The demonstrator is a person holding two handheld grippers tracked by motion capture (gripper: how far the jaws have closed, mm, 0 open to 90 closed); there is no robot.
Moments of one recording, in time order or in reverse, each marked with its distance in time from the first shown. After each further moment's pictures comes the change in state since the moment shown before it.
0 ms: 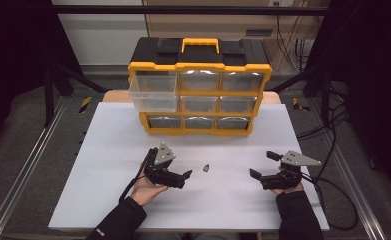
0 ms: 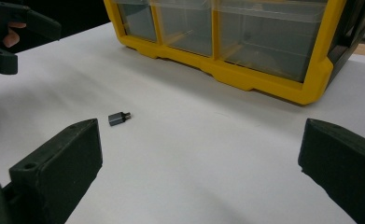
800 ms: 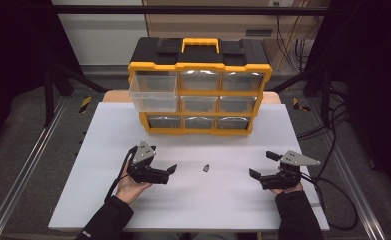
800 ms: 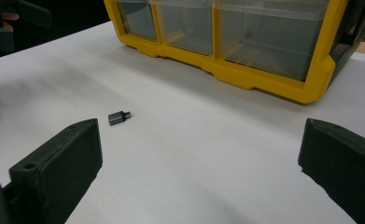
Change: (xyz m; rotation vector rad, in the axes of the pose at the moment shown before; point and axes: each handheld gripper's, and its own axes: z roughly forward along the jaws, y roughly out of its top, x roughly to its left) left arm 0.033 -0.017 -0.031 -0.081 0.052 -0.053; right arm 0.000 0.000 0.001 0.005 0.002 0.004
